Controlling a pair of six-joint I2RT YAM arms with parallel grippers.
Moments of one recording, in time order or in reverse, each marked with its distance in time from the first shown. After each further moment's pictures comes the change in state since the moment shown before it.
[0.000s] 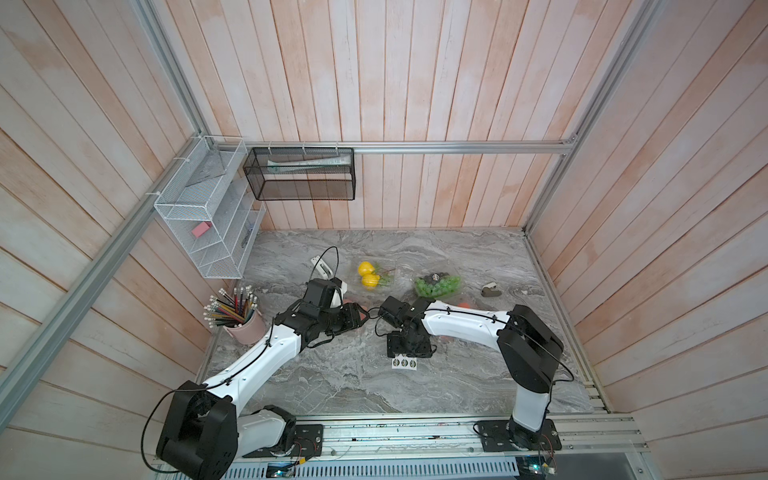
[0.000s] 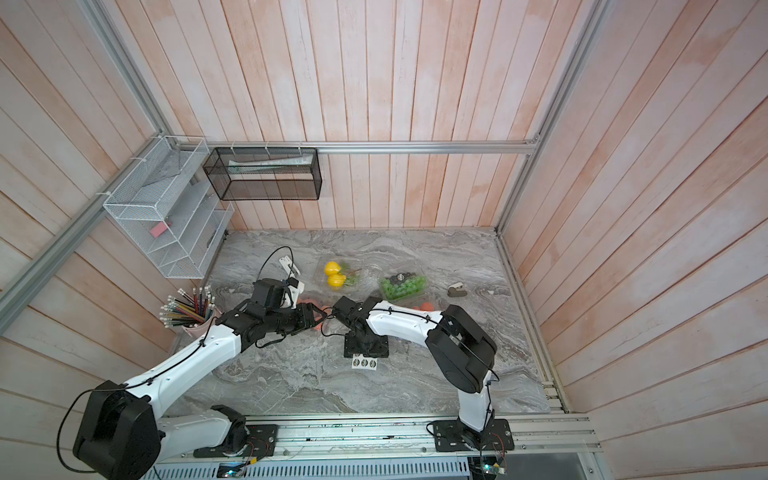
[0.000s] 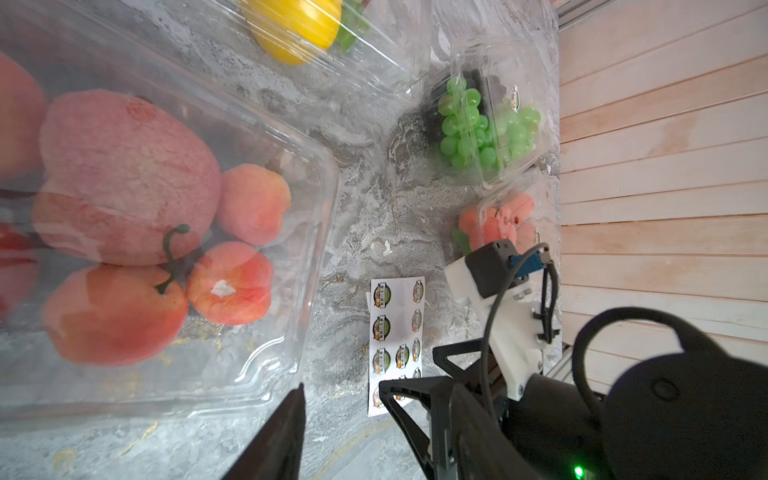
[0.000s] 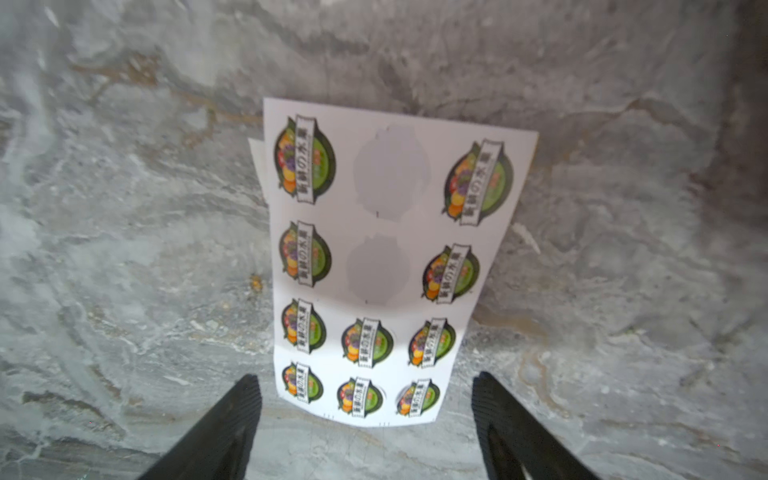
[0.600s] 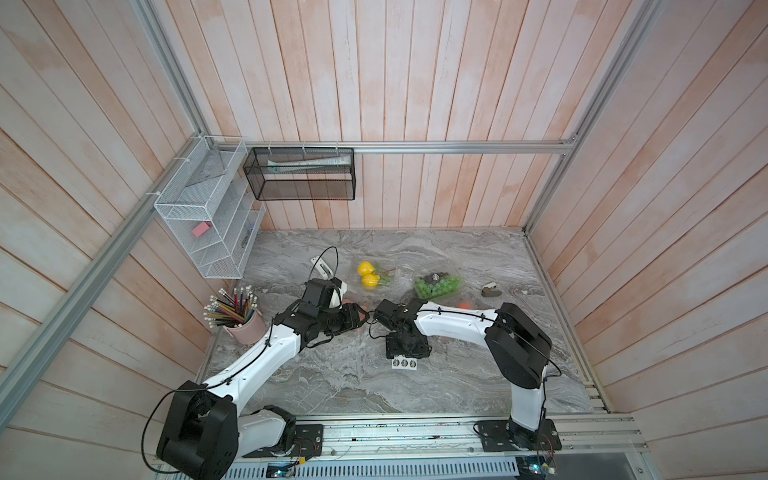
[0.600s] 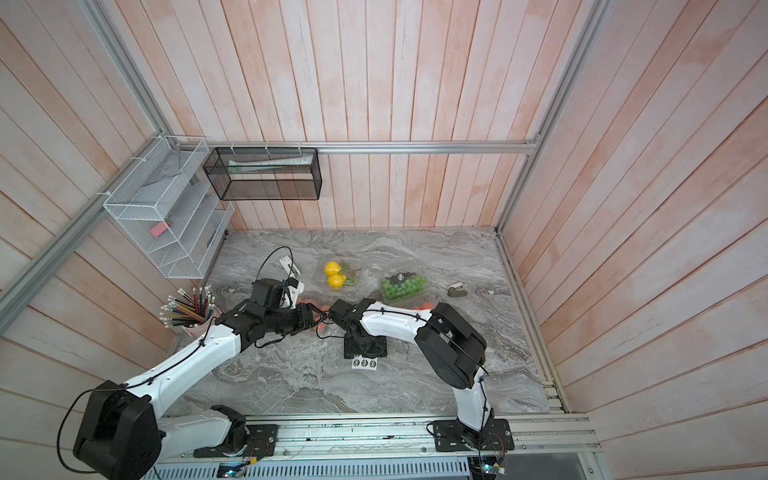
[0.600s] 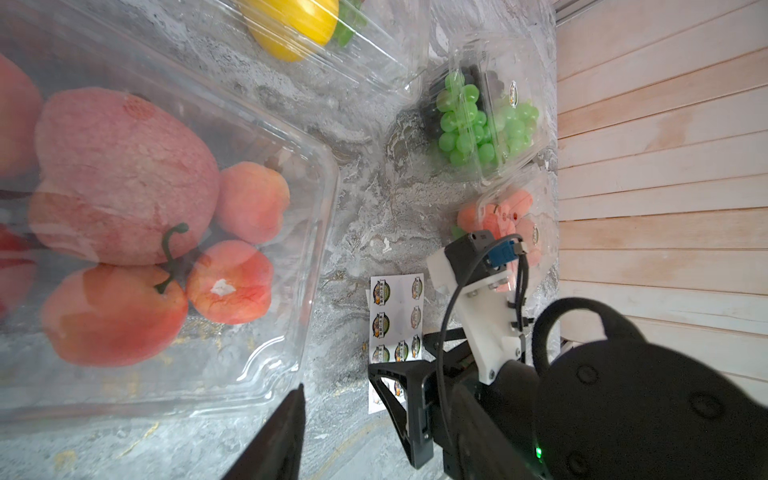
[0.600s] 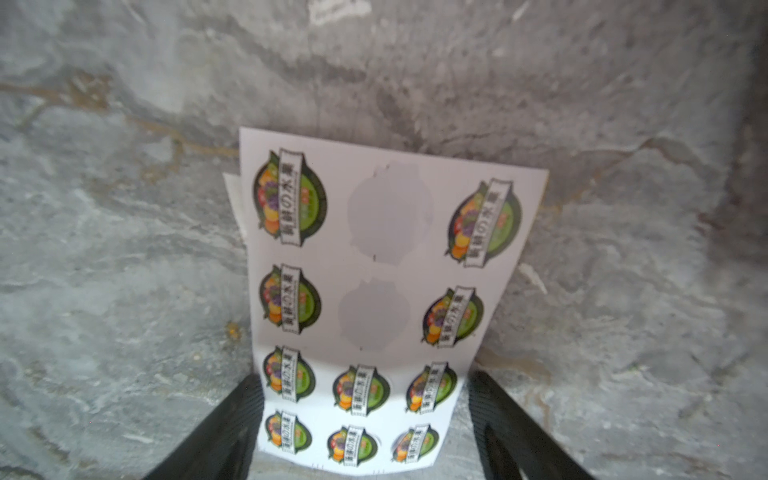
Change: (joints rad) left arm 0.009 0.000 -0.005 0.000 0.018 0.015; right arm 0.018 0.068 0.027 -0.005 0.056 -0.007
